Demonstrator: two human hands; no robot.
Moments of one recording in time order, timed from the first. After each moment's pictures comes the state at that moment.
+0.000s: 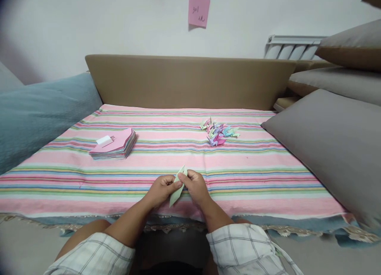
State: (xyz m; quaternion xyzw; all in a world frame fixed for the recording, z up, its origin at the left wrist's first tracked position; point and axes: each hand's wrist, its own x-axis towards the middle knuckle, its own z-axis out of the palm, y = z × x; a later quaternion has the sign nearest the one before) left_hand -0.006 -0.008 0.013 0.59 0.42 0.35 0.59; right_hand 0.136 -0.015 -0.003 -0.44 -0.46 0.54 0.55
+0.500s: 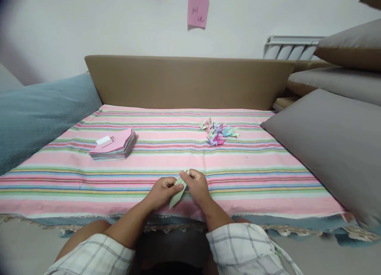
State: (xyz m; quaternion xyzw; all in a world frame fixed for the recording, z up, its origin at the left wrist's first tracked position) left_hand -0.005 -0.012 0.017 0.62 0.42 0.34 0.58; right_hand 0.138 -0.018 0.004 -0.47 -0.50 0.45 0.57
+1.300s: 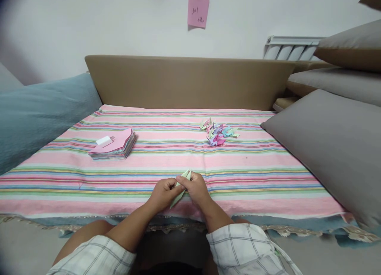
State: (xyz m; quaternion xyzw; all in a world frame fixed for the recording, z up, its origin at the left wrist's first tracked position) left_hand 0.001 -0.013 0.015 0.69 0.48 0.33 0.44; right_hand 0.137 -0.015 -0.005 -0.46 -0.44 0.56 0.53
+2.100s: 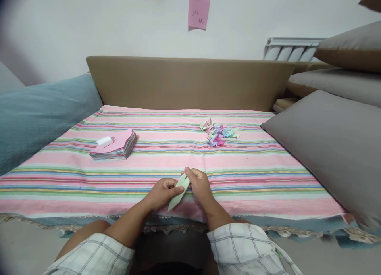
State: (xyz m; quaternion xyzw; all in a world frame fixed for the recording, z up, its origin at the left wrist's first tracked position) left_hand -0.007 -0.011 0.016 0.62 0.41 0.29 0.61; right_hand 0.137 -0.010 -0.007 -0.46 -0.37 0.54 0.60
